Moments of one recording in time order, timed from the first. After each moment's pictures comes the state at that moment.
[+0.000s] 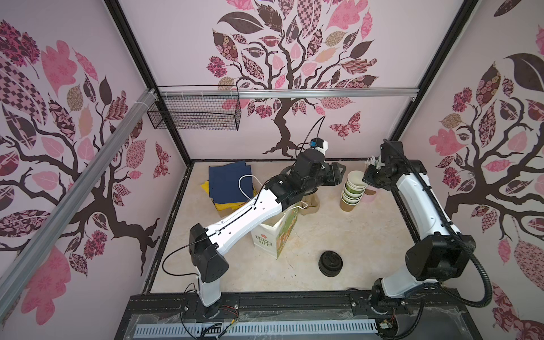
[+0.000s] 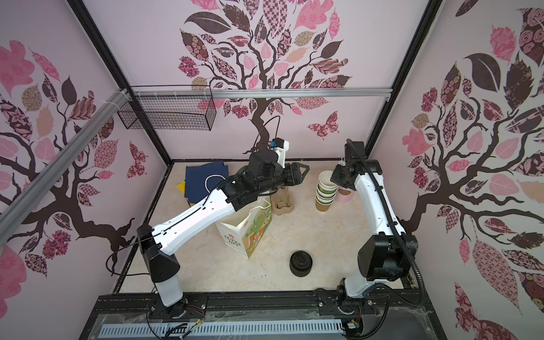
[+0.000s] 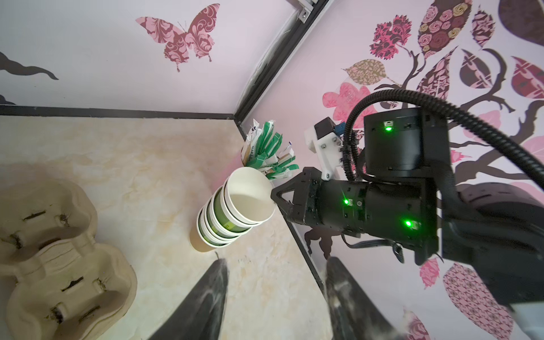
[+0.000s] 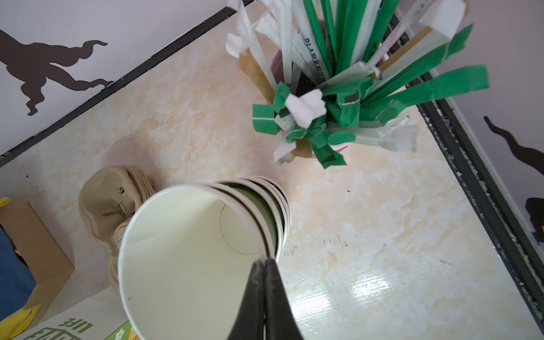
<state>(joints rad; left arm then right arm) -0.91 1.88 1.99 -0.41 -0.03 -0.72 -0.03 1.58 1.62 -1.00 0.02 0.44</state>
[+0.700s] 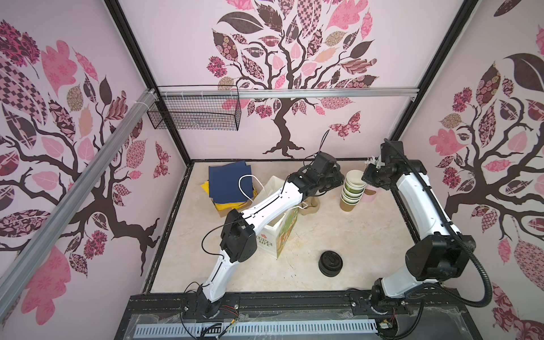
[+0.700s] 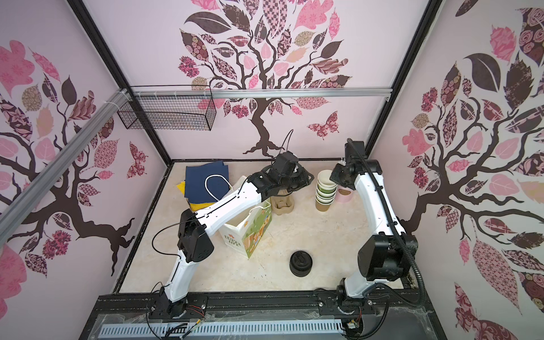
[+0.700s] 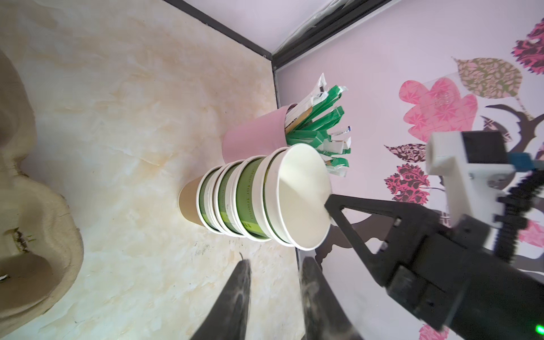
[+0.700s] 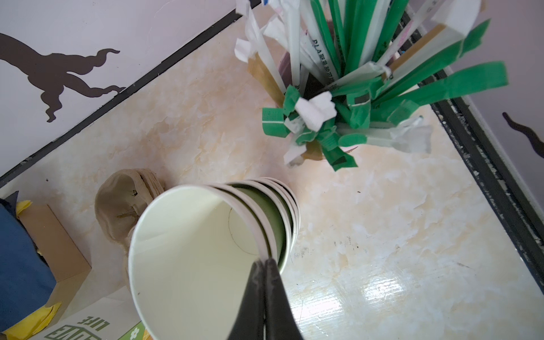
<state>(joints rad) -0.86 2.22 2.20 -0.49 0.09 -1.03 -0.03 1.58 1.62 -0.98 -0.01 0.46</state>
